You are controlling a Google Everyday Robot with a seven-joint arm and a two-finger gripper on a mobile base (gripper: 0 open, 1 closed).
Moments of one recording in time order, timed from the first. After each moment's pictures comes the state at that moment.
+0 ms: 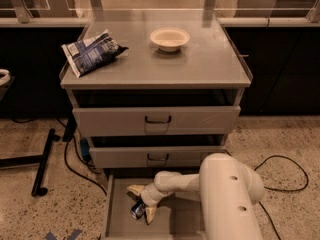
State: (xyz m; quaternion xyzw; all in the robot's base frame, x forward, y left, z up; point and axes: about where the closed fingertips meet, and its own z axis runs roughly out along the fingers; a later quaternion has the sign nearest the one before) arm 0.556 0.098 0.171 -0.87 0.38 0.14 0.27
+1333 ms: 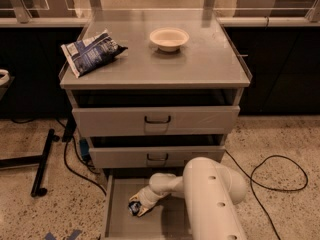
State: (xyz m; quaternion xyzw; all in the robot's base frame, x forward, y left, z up) arm 0.564 0.110 0.117 -0.88 0.39 0.14 0.24
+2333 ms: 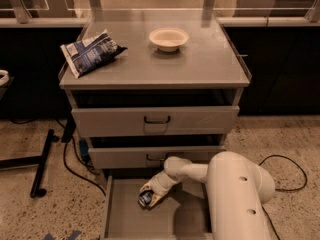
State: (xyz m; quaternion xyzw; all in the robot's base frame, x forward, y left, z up) arm 0.585 0.058 0.201 -0.87 0.38 0.16 0.25
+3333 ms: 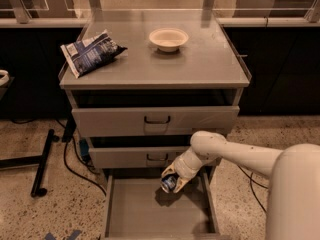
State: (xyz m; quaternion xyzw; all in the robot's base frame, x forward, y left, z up) arm 0.564 -0.051 0.396 -0.89 0.38 0.13 0.22
